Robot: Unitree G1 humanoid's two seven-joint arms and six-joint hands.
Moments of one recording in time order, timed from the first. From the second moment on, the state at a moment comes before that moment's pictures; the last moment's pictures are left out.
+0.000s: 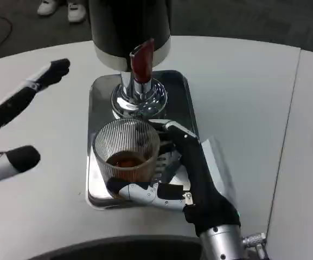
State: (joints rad) left arm -0.18 0.76 0.38 0.18 -0.23 -0.74 -0.73; right arm -0.19 0.05 0.39 -0.01 -0.52 -0.12 -0.34
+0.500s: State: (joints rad) left arm -0.06 0.86 0.38 0.33 -0.19 -1.03 -0.76; right arm 0.02 0.03 0.42 -0.34 -0.51 -0.05 -0.14
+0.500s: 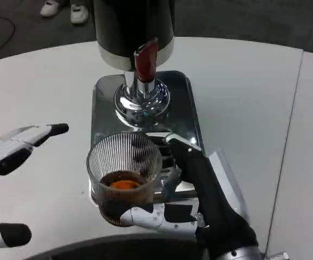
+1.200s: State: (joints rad) left arm 0.05 0.90 0.38 0.25 -0.19 -1.10 -0.72; right arm 0.14 -0.09 0.36 -0.56 -0.44 -0.02 0.07
